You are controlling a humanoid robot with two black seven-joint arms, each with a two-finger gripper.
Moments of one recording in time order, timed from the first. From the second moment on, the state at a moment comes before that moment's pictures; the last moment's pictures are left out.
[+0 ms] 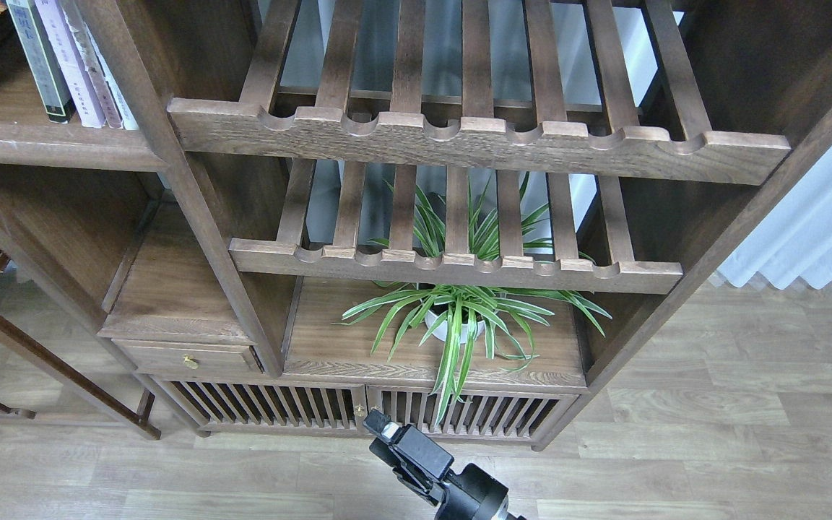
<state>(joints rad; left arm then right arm) -0.96 0.68 -1.43 -1.00 0.68 -0.49 0.47 -0.13 0.01 0.75 1.16 0.08 0.58 -0.13</state>
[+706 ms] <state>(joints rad) -0.97 0.56 -1.43 -0.95 0.60 -0.49 0.46 -0.13 0.02 0.75 1.16 0.09 0.58 -0.13</state>
